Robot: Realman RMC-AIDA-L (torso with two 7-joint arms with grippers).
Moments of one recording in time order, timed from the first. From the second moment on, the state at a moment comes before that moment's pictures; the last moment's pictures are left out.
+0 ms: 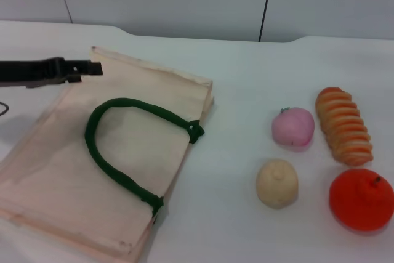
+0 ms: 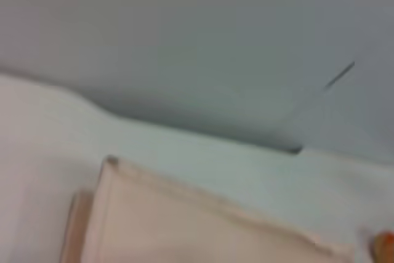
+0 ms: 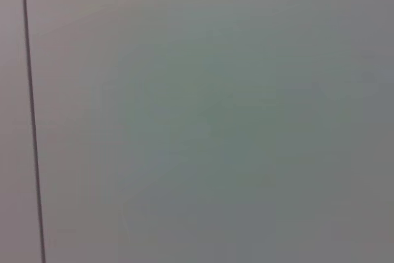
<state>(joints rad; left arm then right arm) -0.86 -2.02 2.86 -0.90 -0.28 1.64 -1.99 0.57 2.02 -0.86 -0.11 2.56 1.19 -2.64</state>
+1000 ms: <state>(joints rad) -0.99 -2.00 2.86 -0.84 0.13 1.56 -2.08 0.56 2.02 -0.83 -0.11 2.56 1.19 -2.64</state>
